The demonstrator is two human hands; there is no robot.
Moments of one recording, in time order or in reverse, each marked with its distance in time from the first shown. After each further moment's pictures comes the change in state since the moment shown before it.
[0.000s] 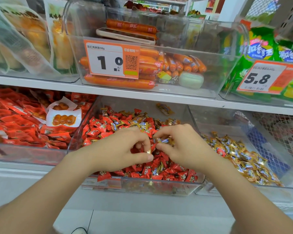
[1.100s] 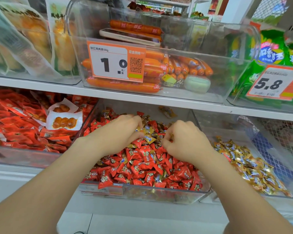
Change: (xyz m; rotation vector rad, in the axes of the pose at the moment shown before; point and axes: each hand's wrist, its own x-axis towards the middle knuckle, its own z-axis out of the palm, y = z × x) left_hand 0.041 -0.040 -0.014 0.282 0.119 -0.086; right_hand 0.031 0.001 0.007 -0.182 0.000 0.273
